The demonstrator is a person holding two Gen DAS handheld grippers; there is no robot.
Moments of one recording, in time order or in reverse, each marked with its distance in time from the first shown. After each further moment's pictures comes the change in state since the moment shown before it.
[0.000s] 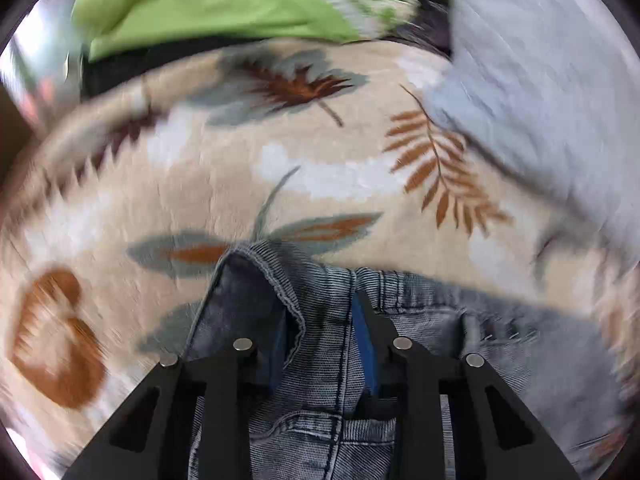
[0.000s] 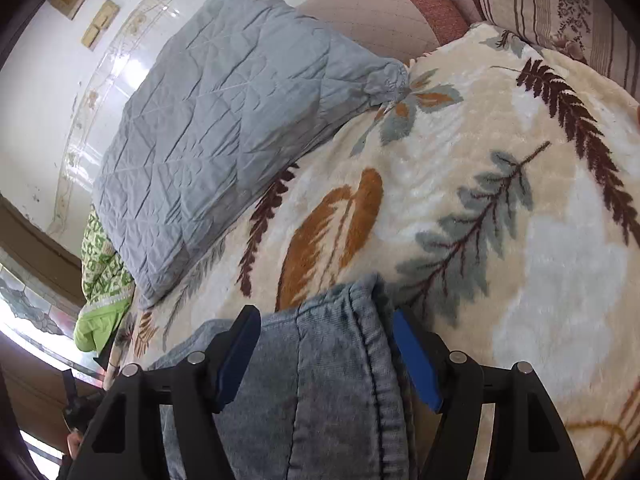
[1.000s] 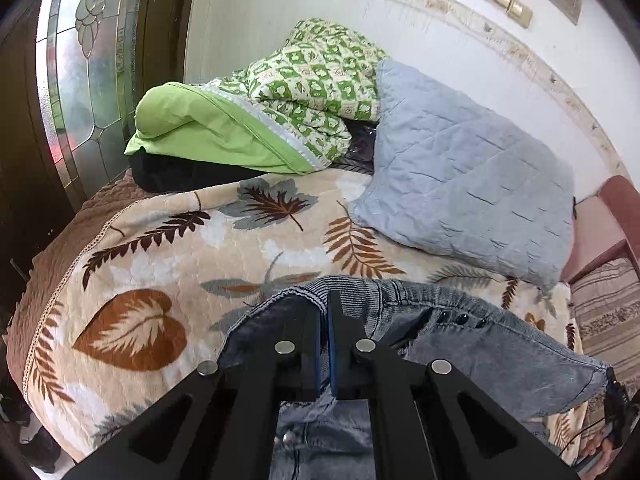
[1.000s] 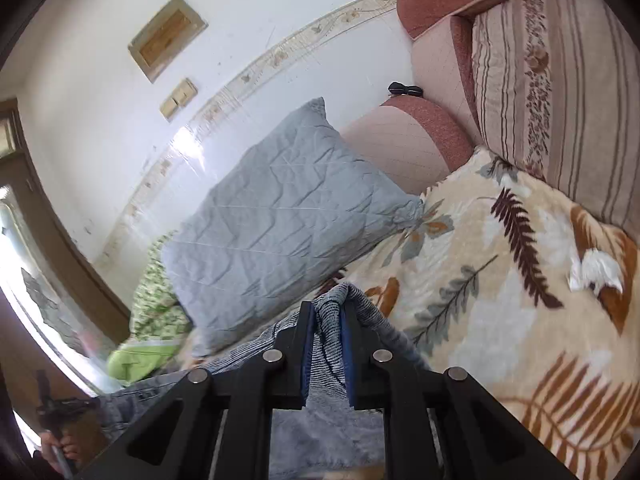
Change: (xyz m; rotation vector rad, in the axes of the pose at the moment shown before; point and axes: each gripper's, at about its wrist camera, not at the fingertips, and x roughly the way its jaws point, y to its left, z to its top) left arm -0.195 0.049 -0.042 -0.051 -0.310 -0.201; right arm -0.169 0.026 -0.033 -0.084 -0.370 0.115
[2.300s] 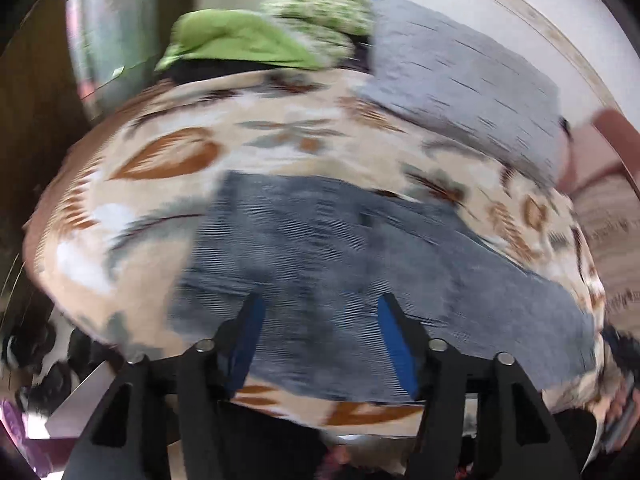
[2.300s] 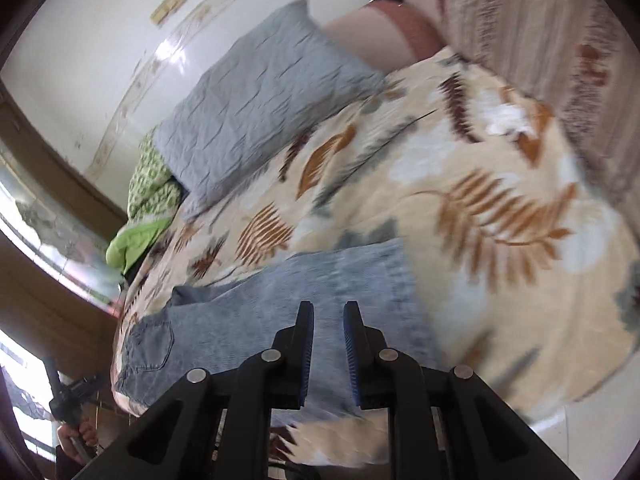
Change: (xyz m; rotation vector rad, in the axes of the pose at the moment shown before) left arm -0.054 -0.014 -0.188 0.097 0.175 0.016; right arm -0.087 -0.017 -0.091 -0.038 0.438 -0.080
